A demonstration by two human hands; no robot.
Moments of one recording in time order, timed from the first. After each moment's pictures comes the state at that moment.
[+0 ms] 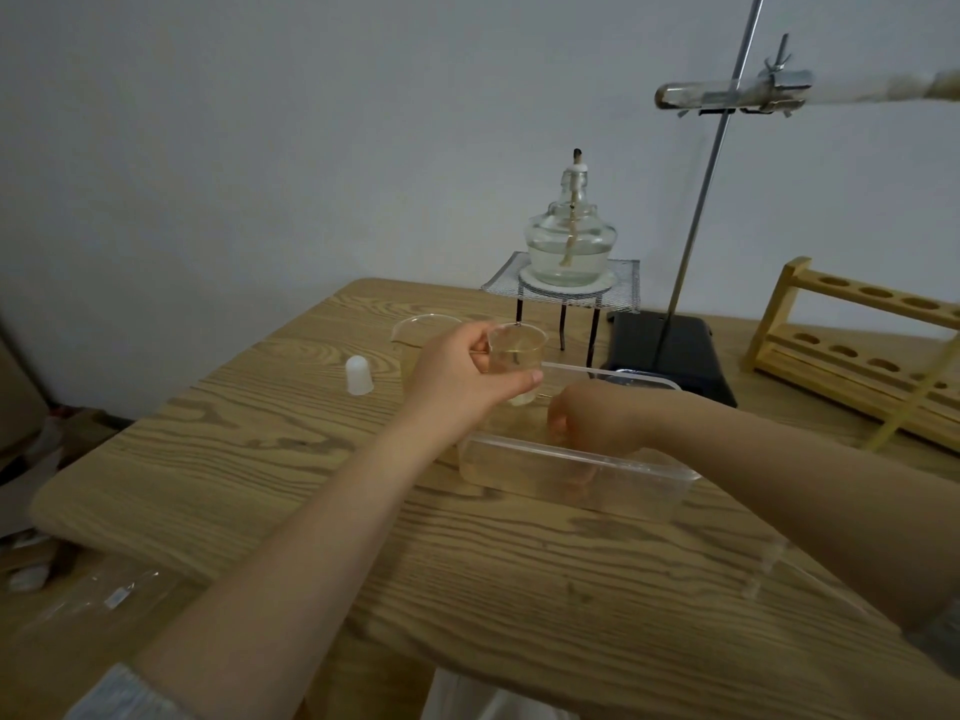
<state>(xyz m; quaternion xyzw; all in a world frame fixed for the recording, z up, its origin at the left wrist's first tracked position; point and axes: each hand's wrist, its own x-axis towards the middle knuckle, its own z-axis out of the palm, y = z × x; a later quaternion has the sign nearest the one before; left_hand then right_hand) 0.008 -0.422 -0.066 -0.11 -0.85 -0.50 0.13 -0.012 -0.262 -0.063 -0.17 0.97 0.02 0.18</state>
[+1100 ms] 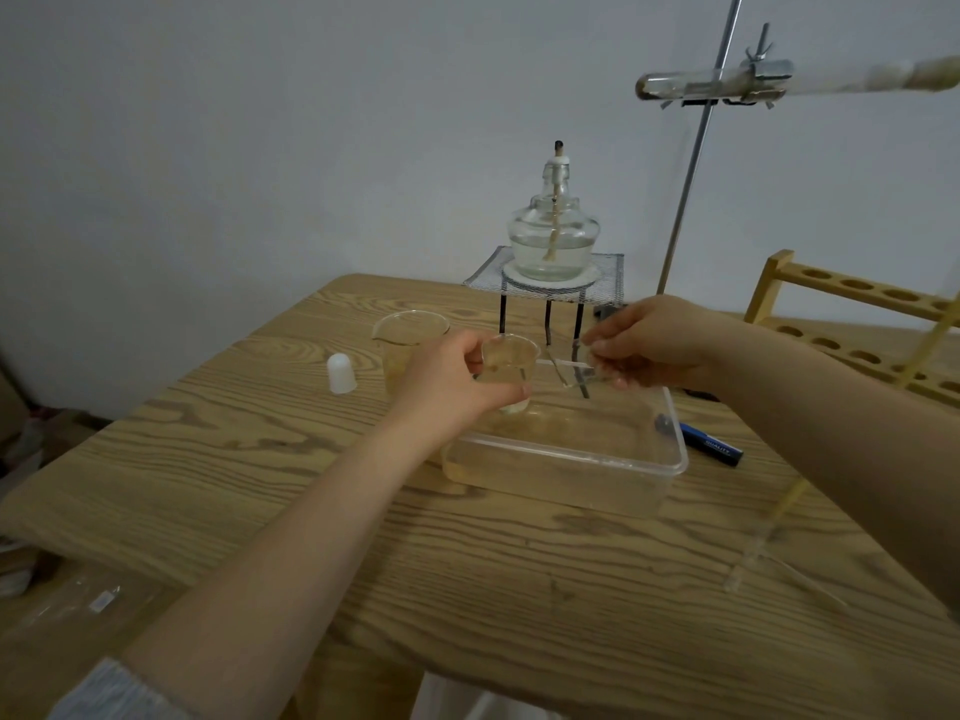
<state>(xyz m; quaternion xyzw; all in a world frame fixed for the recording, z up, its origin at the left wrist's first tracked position) -0.011 -0.417 -0.083 -0.10 -0.89 -0.43 0.12 -0.016 -0.207 -0.023 0.03 0.83 -0.54 0.12</state>
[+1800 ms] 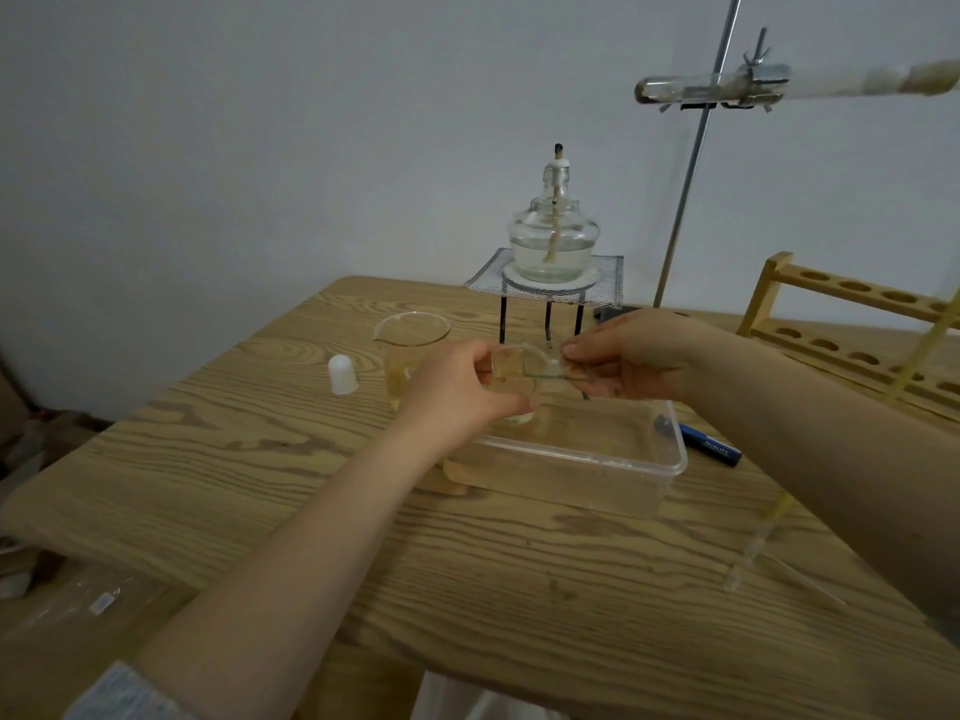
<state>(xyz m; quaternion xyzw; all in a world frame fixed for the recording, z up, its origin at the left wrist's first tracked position) -0.008 -0.412 -0.084 -0.10 -0.90 -0.42 0.10 -0.012 -0.225 -0.028 0.08 0.71 -0.68 0.17</state>
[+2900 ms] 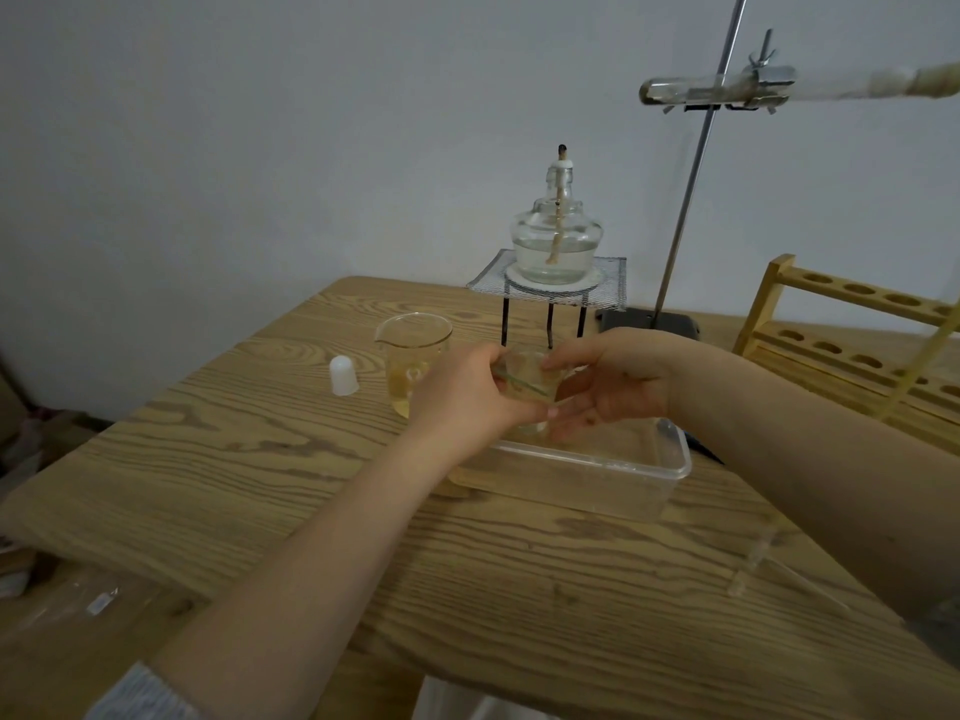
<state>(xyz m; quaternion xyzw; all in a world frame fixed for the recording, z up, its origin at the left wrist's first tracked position) 0.005 -0.402 -0.074 -0.09 -0.92 -0.36 0.11 -0.013 -0.239 -0.038 0.06 0.71 -0.65 0.26</state>
